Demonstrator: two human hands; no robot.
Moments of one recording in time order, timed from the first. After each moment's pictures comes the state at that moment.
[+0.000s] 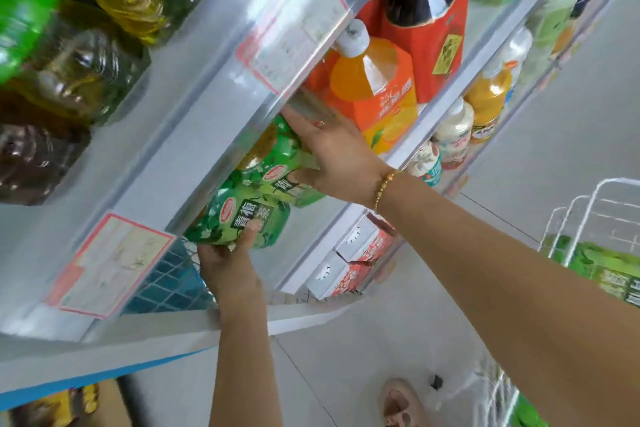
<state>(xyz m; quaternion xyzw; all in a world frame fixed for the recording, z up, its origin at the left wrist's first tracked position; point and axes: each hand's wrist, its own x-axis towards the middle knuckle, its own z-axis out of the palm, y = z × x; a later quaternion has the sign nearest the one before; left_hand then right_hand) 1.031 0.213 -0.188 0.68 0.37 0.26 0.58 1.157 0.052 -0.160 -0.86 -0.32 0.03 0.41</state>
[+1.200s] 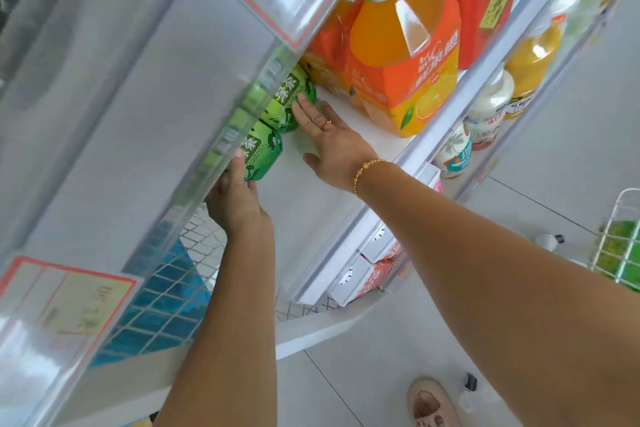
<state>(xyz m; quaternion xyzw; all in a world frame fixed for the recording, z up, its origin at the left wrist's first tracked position) 1.133 0.242 -0.206 0.57 0.44 0.26 0.64 1.188 0.109 -0.242 -0.89 -0.25 0.13 0.36</state>
